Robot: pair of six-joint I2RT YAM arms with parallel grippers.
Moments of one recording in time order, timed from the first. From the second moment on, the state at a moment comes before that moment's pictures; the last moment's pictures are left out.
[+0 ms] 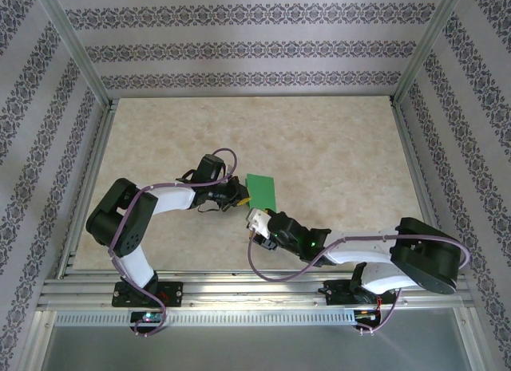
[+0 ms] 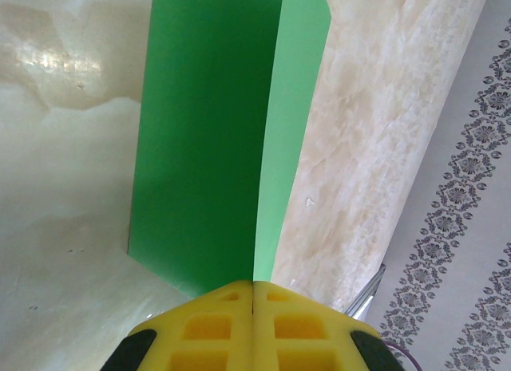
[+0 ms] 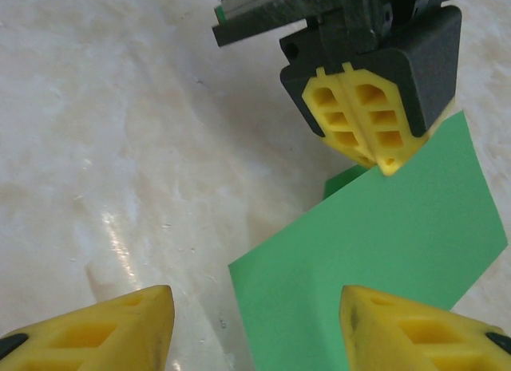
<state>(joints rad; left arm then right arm) -0.48 1.72 0.81 0.08 0.61 -1.08 1.10 1.36 0.43 0.28 0.25 -0.17</state>
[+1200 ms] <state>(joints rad) -0.48 1.72 0.81 0.08 0.62 -1.09 1.14 1.45 0.44 0.37 0.39 -0.10</state>
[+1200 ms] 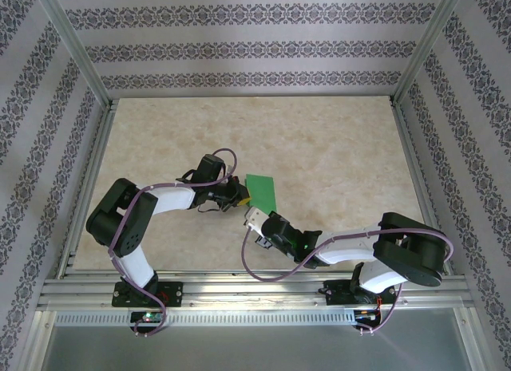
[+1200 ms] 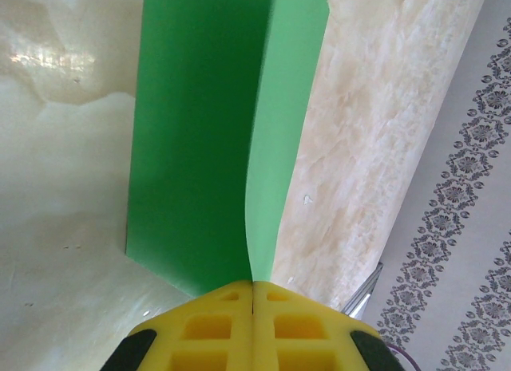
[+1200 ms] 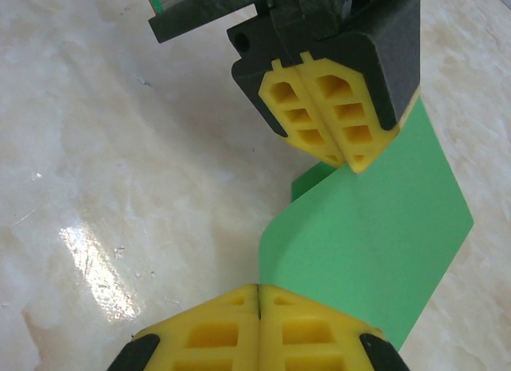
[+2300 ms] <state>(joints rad) -0.46 2.01 1.20 -0.24 0.62 -0.77 0.82 1.54 0.52 0.32 -0.42 0.42</state>
